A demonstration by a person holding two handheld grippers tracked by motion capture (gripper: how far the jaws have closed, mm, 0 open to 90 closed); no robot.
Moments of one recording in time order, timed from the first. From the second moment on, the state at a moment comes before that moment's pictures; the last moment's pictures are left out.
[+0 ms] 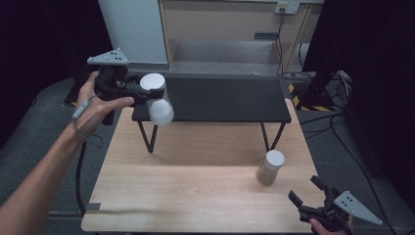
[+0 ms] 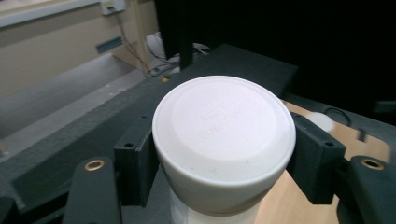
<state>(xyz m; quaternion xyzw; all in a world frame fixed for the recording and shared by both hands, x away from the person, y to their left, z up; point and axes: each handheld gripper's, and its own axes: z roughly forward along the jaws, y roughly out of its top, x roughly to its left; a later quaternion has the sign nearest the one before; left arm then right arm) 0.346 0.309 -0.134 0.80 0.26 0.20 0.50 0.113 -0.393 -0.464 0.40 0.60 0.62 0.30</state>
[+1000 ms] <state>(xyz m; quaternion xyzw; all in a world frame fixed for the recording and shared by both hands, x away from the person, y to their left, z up) 0.406 0.290 -0.160 0.75 0.39 0.26 0.46 0.112 -0.395 -0.464 0.40 0.60 0.62 0.29</state>
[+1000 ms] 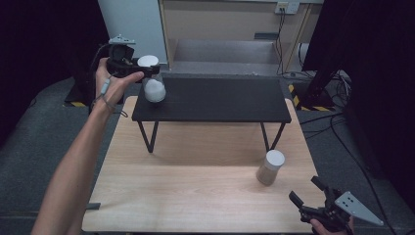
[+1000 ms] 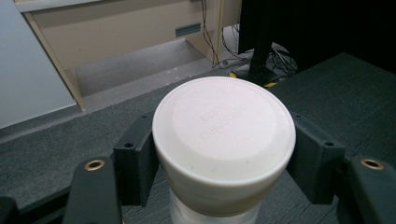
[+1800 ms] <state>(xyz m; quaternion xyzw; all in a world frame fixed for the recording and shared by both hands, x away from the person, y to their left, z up) 0.401 0.300 -0.176 0.74 0.38 0.26 0.49 0.112 -0.396 -0.464 0.39 0.60 0.63 0.29</state>
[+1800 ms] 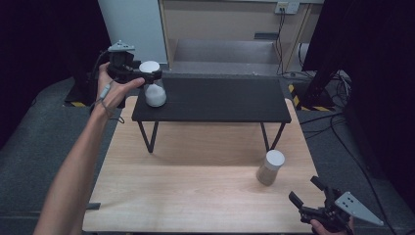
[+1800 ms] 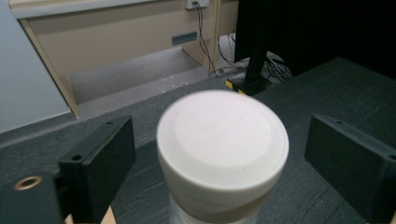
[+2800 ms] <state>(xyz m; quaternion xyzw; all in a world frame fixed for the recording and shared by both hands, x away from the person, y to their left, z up) 0.314 0.339 -0.176 0.70 0.27 0.24 0.61 0.114 -0.396 -0.464 0.38 0.61 0.63 0.29</state>
